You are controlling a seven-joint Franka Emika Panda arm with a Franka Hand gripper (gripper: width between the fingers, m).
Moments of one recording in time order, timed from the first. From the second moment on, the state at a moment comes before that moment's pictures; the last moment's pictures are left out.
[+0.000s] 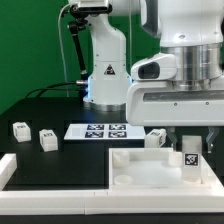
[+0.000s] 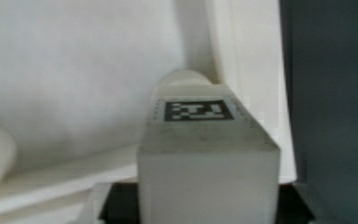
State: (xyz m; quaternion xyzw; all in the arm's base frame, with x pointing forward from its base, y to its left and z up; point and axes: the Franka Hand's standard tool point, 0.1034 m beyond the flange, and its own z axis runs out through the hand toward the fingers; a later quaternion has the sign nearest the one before) arm 0.629 0.116 0.083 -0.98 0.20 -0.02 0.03
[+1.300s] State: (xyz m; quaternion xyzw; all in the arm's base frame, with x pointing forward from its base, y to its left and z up) arm 0.623 0.105 0.080 -0.76 0.65 -0.01 0.10
